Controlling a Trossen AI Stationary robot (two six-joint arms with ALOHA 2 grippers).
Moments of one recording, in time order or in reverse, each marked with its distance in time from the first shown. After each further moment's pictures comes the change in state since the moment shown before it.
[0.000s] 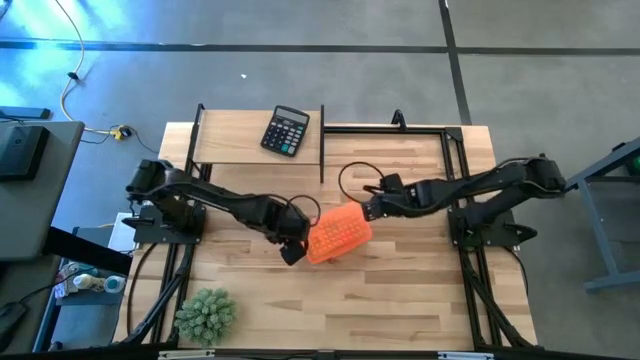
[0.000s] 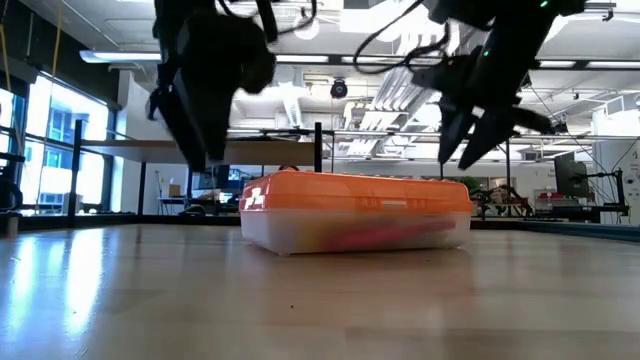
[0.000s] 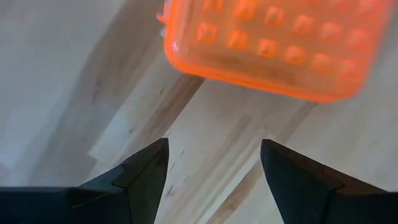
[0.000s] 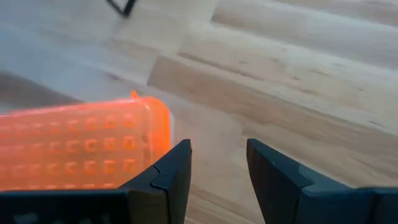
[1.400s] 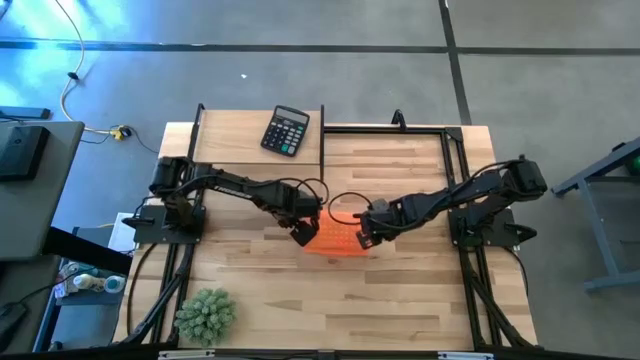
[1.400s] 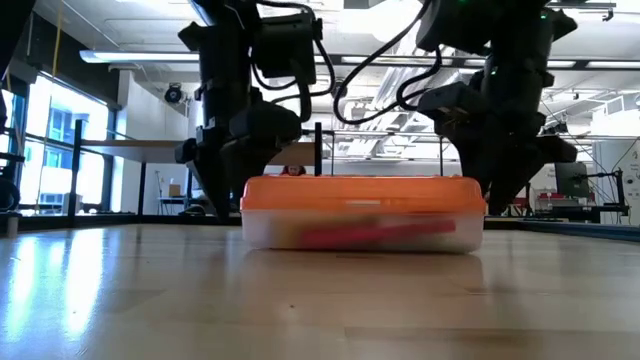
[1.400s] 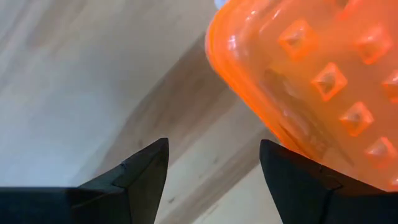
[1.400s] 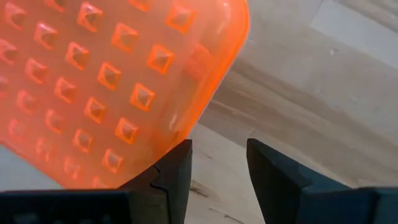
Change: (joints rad) left arm 0.175 0.163 0.001 0.084 0.022 0.060; right arm 0.059 0.171 -0.002 0.093 -0.400 0.006
